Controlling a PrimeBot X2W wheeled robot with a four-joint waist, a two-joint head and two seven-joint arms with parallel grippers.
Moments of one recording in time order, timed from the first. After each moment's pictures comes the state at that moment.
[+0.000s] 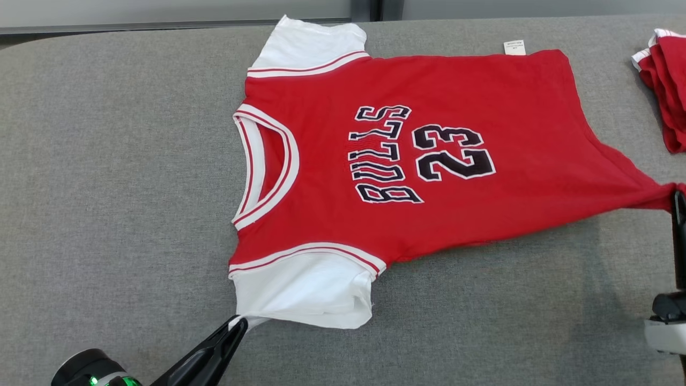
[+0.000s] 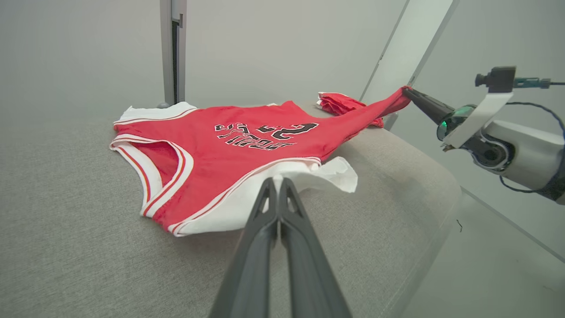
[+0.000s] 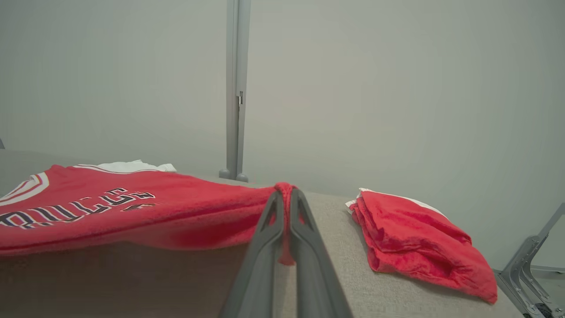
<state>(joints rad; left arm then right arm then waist) 0.23 0.66 -0.37 -0.51 -0.62 -0.12 -0.14 -0.04 -0.36 -0.04 -0.01 0.25 0.13 -0.26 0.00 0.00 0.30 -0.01</state>
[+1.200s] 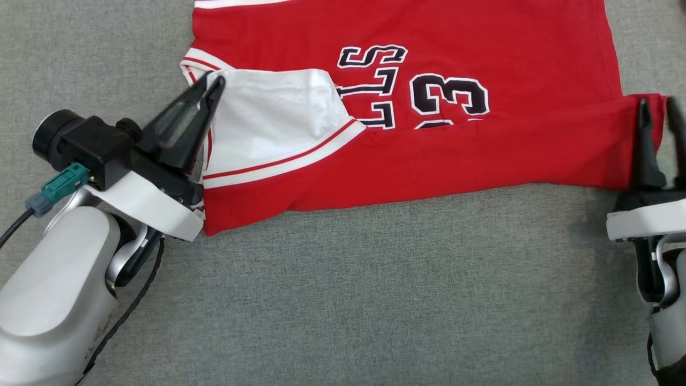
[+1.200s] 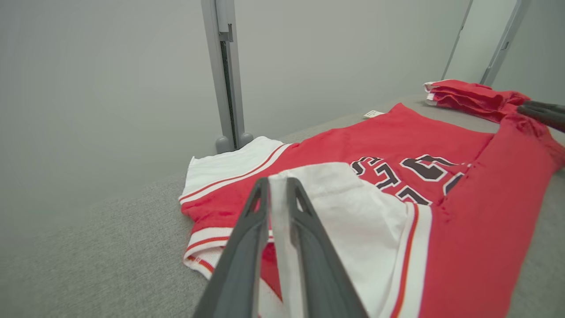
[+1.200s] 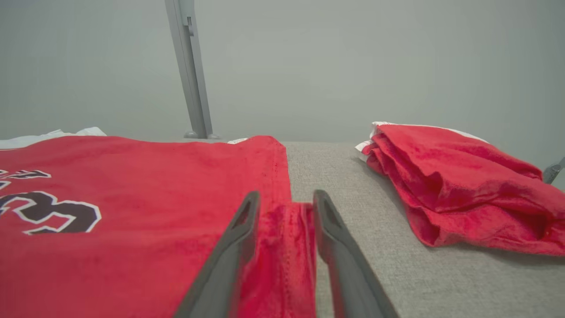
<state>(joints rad) -0.66 0.49 -0.57 0.21 -0.54 -0.13 -0.23 -0.45 -0.24 -0.02 0.37 0.21 0.13 -0.26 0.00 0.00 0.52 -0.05</state>
